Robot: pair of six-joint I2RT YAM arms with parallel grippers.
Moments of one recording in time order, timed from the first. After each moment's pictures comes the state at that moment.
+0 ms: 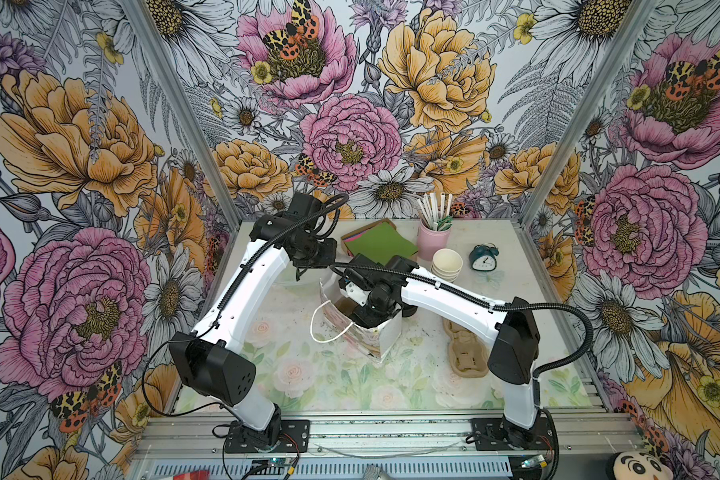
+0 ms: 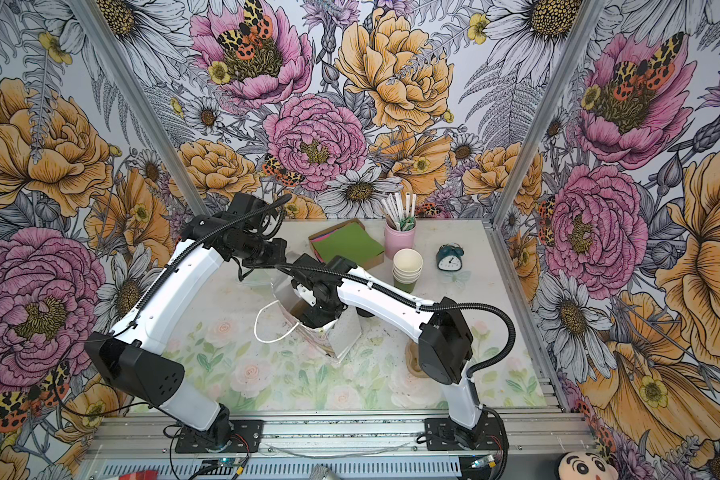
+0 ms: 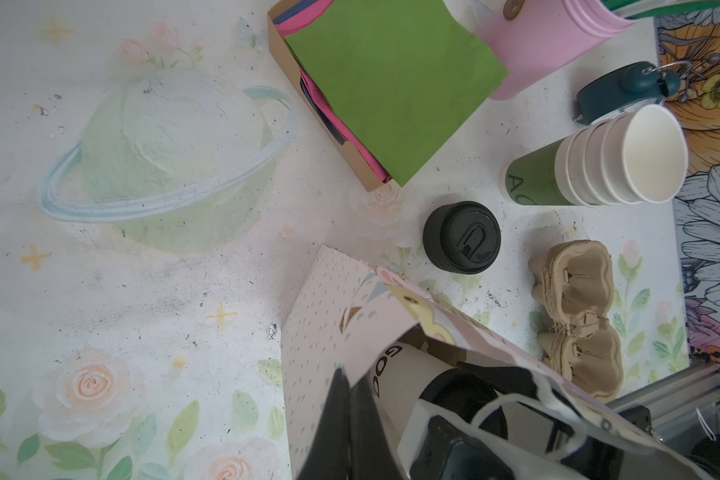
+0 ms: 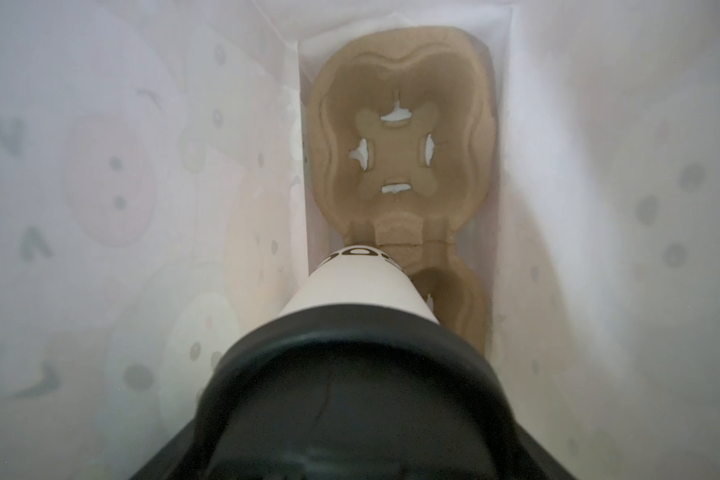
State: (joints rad) left arm -0.35 1.60 1.77 -1.21 0.12 -0.28; right arm 0.94 1.98 1.86 -1.21 -0.10 0.09
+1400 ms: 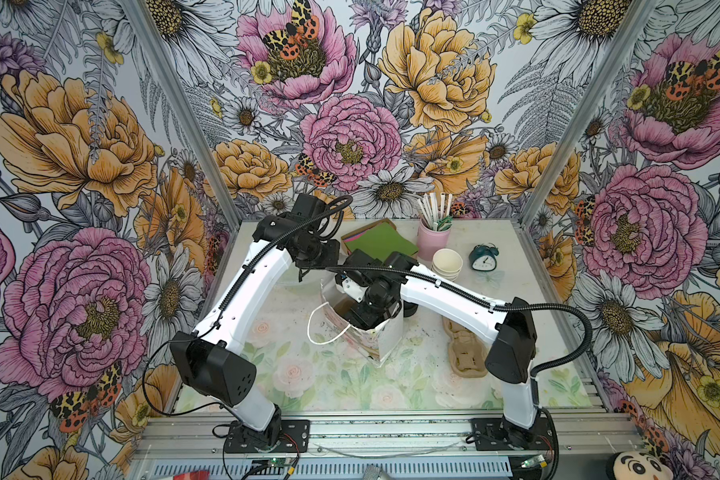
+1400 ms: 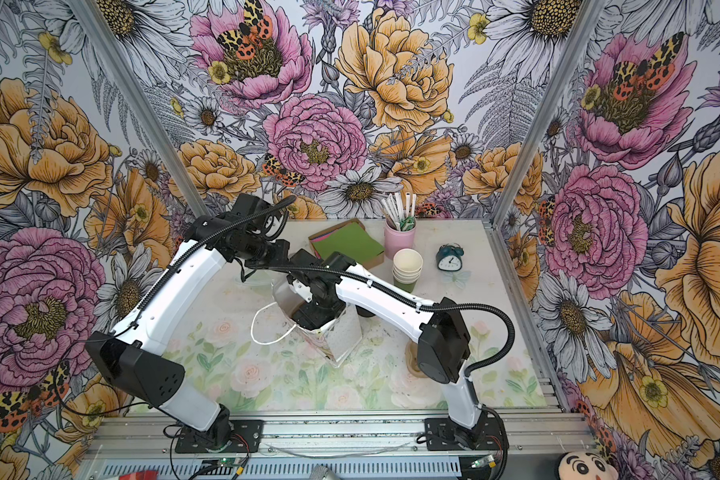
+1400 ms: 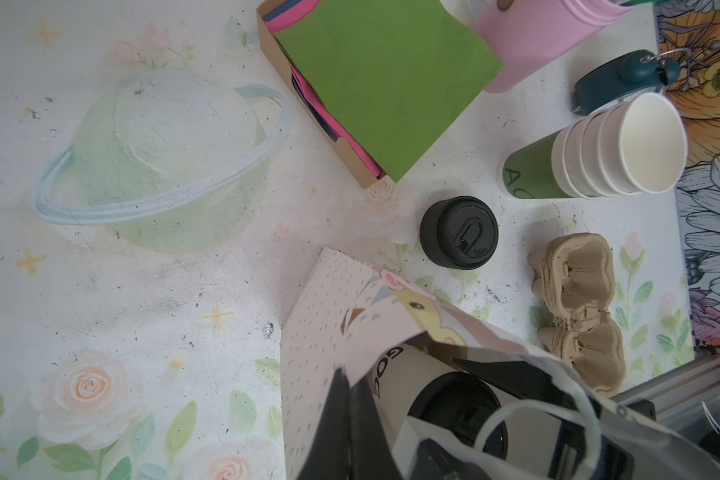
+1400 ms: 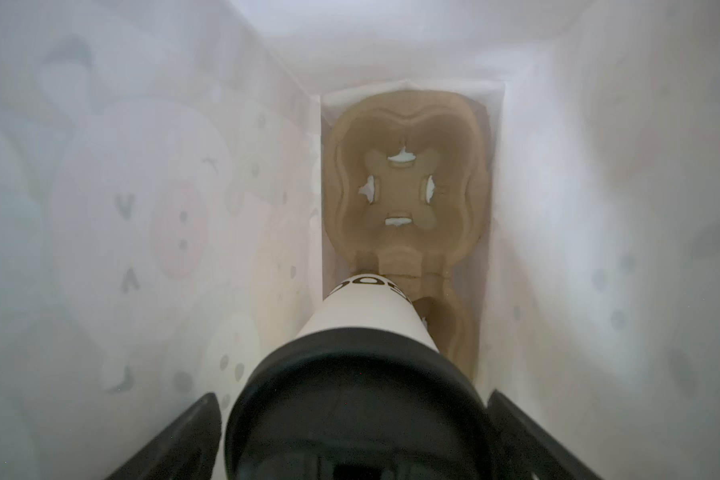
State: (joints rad) left arm -0.38 1.60 1.77 -1.21 0.10 -0.28; right arm 0.94 1.99 1.93 -1.23 -0.11 0.09
